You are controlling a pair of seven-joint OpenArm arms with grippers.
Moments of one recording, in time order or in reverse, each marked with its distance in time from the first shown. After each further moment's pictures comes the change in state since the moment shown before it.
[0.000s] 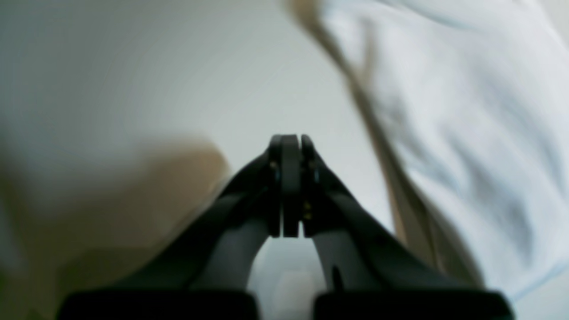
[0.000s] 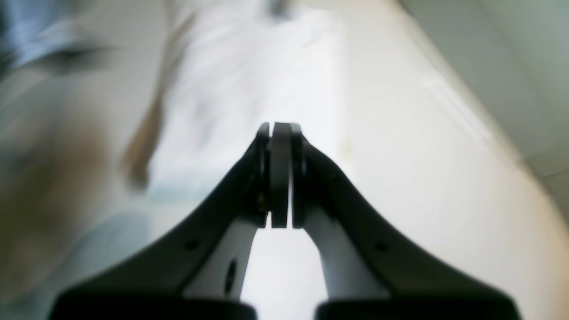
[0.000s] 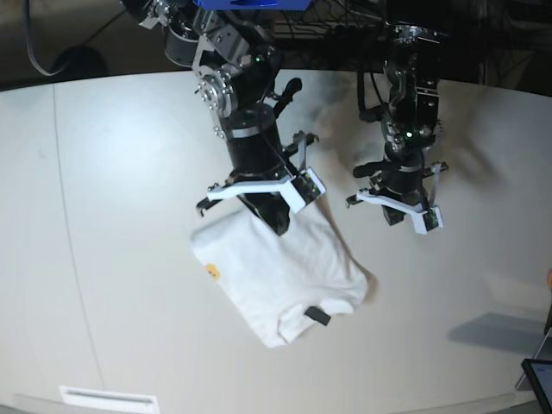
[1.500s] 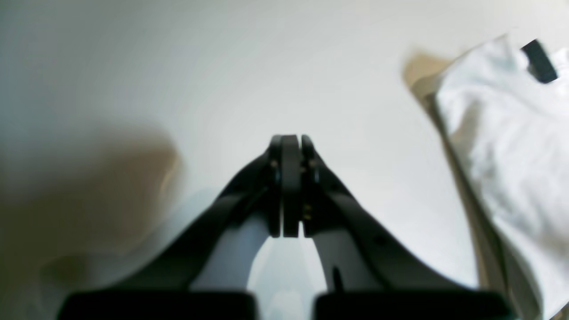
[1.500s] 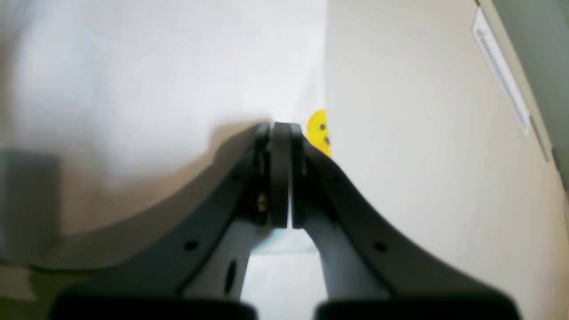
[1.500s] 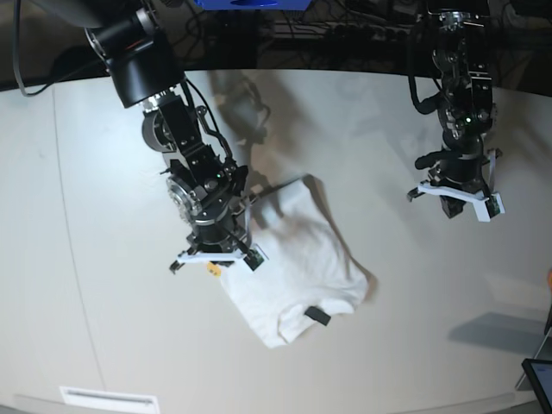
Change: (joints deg) left arm 5.9 -8.3 -11.7 5.8 -5.2 -1.0 0.9; right arm 17.7 -0.2 19.0 -35.9 8.0 10.4 9.5
